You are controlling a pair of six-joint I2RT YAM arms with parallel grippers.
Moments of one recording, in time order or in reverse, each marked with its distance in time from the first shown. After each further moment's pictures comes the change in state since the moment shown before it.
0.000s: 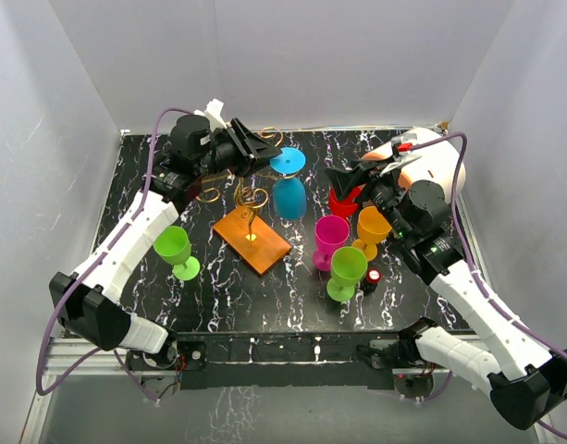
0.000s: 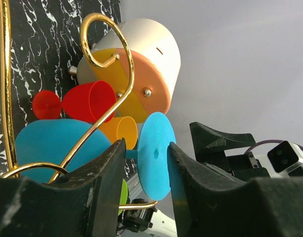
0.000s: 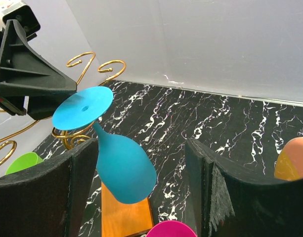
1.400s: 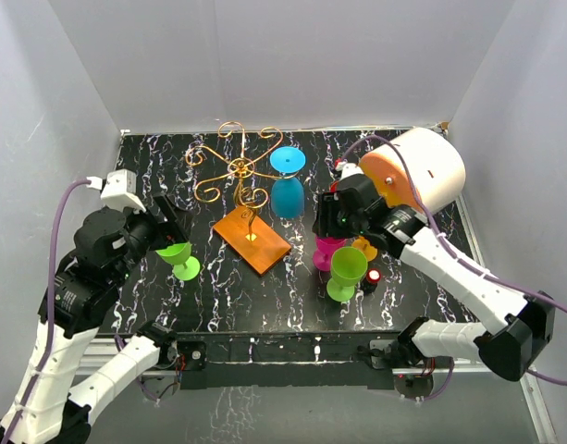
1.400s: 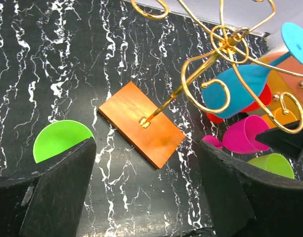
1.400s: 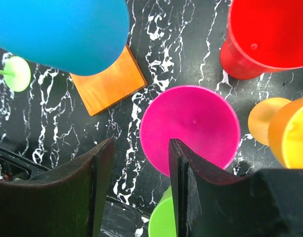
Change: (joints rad) left arm 0.002 -0.740 -0.226 -0.566 -0.588 0.608; right arm 0.174 0.262 0.232 -0.805 0.109 0.203
